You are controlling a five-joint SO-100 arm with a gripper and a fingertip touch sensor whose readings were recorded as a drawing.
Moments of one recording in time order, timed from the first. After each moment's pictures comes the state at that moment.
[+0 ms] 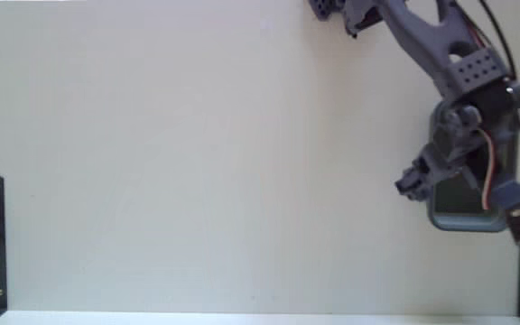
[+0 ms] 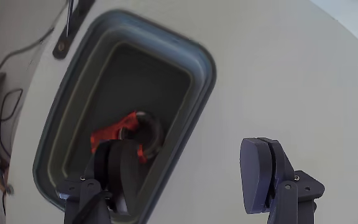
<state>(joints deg) -26.3 103.7 81.0 82.2 -0.2</state>
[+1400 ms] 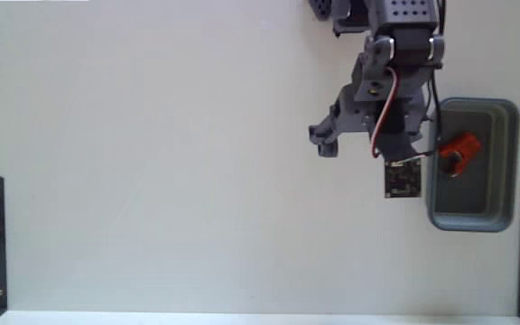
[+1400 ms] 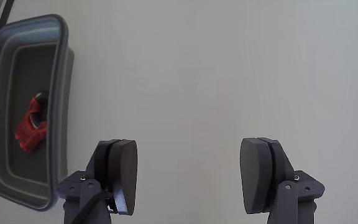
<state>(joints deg) -2.6 135.9 111.1 82.2 -0.3</state>
